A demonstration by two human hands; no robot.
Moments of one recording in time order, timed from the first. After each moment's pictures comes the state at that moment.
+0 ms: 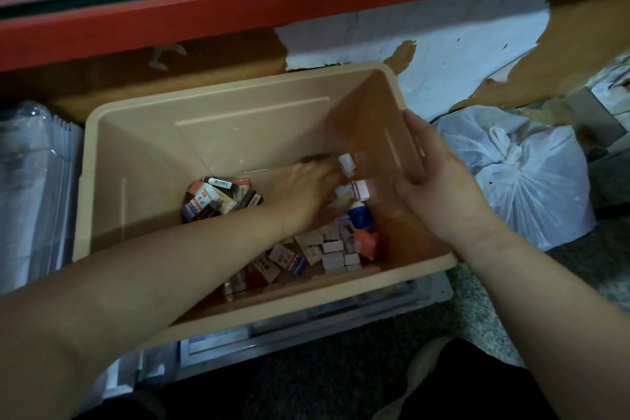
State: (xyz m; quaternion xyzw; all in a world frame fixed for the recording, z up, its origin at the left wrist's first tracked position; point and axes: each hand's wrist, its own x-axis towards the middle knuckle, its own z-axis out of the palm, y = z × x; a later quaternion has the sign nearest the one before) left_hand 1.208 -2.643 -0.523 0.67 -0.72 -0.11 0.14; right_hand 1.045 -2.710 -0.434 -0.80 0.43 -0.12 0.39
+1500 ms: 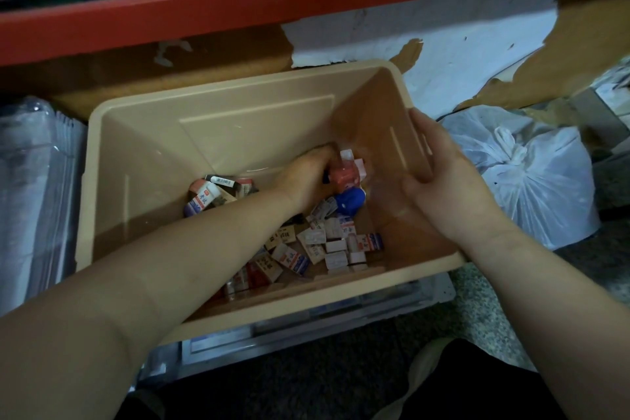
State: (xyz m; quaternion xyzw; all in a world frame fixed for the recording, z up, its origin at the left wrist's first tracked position) left_hand 1.214 -2.661 -0.532 0.74 -0.55 -0.29 0.25; right_hand 1.043 -2.713 -0.436 -0.81 0.44 -0.11 0.39
